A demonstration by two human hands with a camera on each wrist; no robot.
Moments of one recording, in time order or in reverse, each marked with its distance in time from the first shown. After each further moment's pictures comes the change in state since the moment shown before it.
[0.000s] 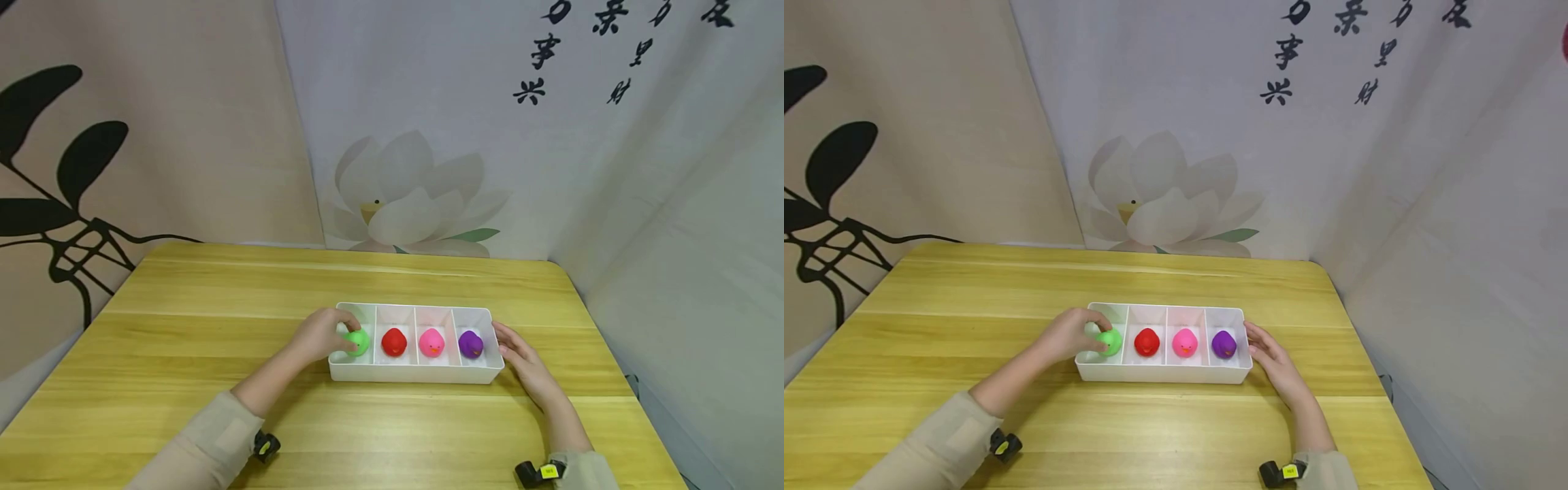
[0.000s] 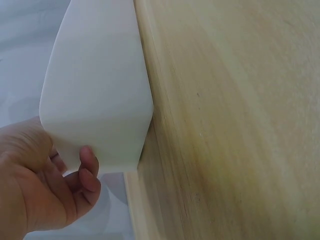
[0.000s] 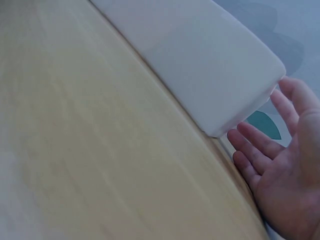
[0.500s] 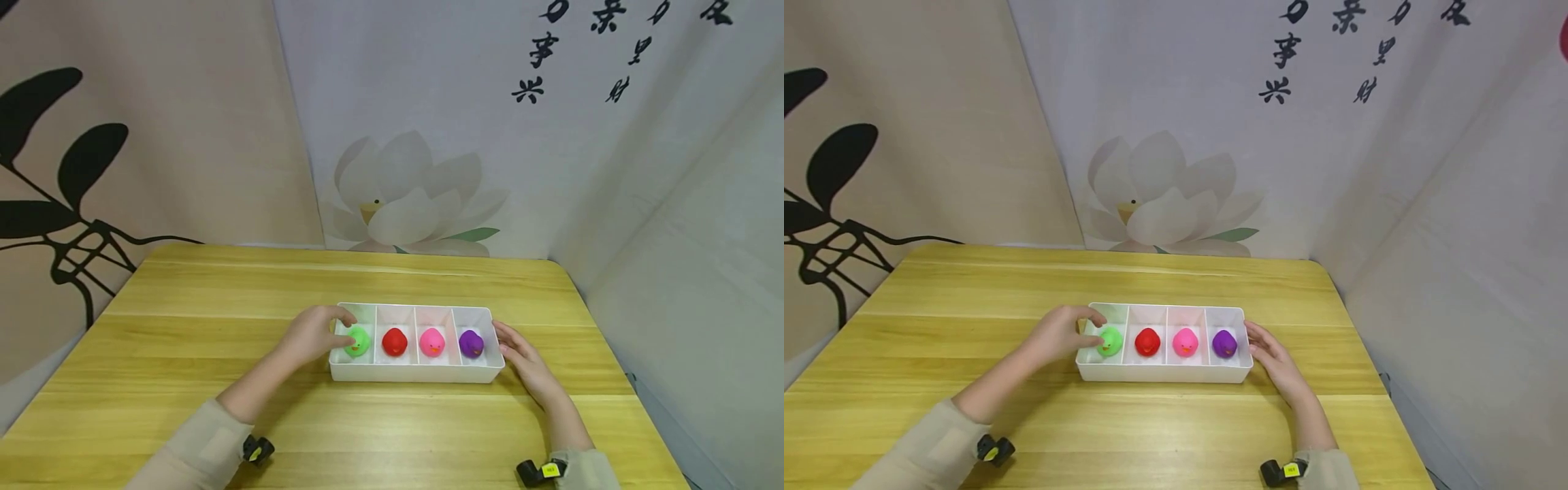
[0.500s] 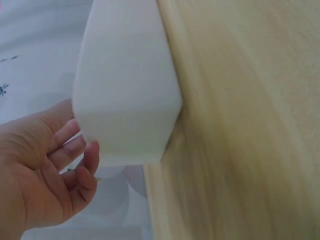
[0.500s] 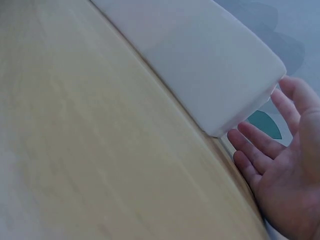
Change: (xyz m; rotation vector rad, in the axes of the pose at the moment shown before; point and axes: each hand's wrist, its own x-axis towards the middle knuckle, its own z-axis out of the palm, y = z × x) left_hand -0.014 0.008 -0.017 0.038 0.054 0.075; right_hand 0.001 -0.002 0.000 0.002 0.008 0.010
